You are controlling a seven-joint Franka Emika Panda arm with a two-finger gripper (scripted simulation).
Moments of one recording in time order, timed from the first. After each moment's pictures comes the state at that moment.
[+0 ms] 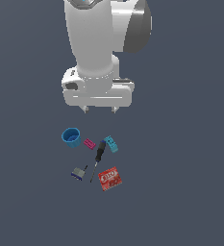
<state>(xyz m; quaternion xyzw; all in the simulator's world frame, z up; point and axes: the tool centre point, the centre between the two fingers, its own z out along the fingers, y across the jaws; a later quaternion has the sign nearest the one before) -0.002 -0.040 0.293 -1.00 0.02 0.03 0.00</state>
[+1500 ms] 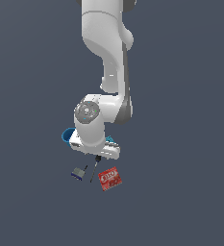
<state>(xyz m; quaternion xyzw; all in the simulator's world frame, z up) 0.064 -0.066 0.075 -0.99 0.11 0.00 0.00</state>
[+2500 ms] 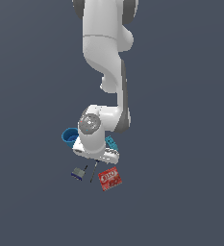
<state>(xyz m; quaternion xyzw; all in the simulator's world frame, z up) 0.064 -0.067 0.021 -0.99 0.12 0.00 0.00</state>
